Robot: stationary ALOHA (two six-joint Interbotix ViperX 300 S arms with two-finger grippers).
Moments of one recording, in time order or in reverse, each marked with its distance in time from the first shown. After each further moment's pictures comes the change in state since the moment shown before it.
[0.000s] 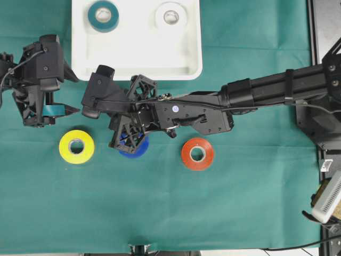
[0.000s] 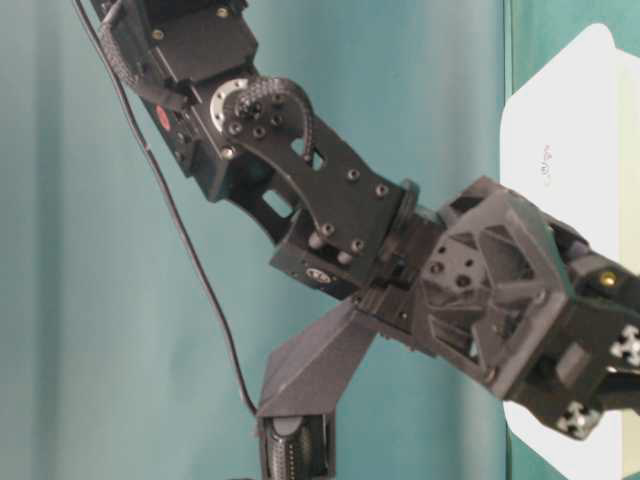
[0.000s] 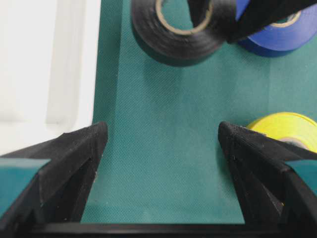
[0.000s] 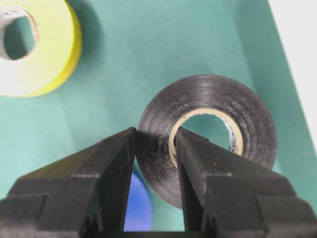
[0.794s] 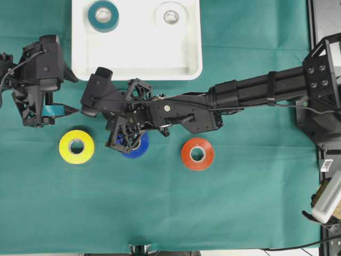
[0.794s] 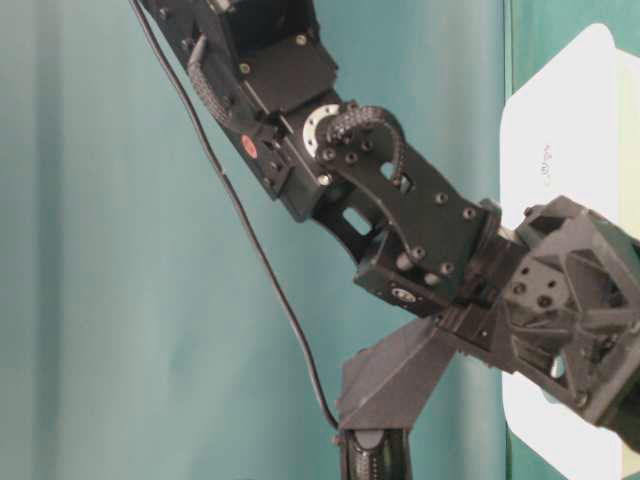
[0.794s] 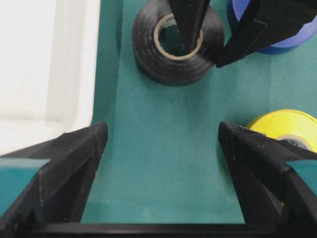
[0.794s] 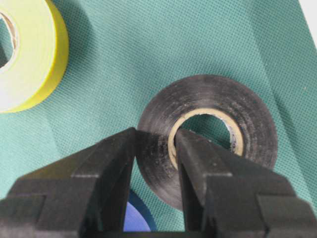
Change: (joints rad) left arm 0.002 0.000 0.005 0.000 0.000 0.000; right arm -0.017 0.087 0.000 0.054 -0.114 0.000
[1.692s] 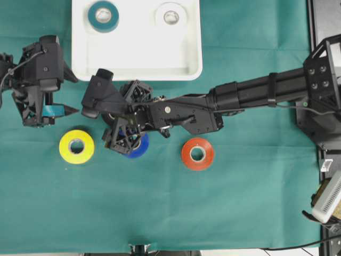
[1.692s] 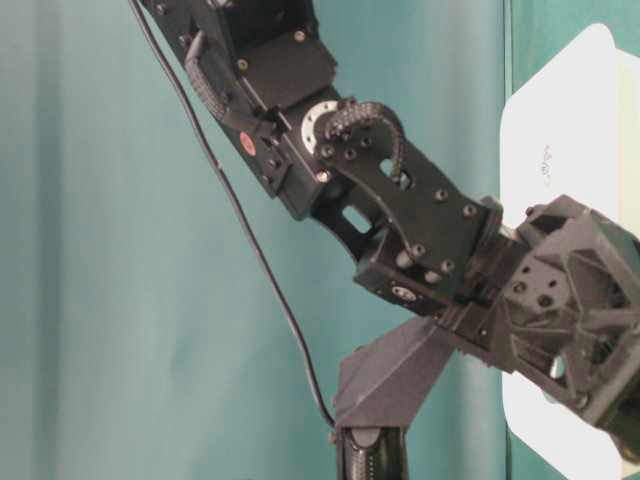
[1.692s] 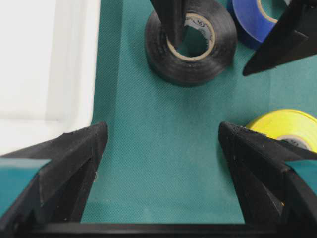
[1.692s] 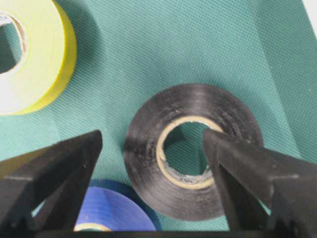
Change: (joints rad) left arm 0.000 0.000 0.000 0.000 0.000 0.000; right arm 0.002 -0.002 0.002 0.003 0.005 0.006
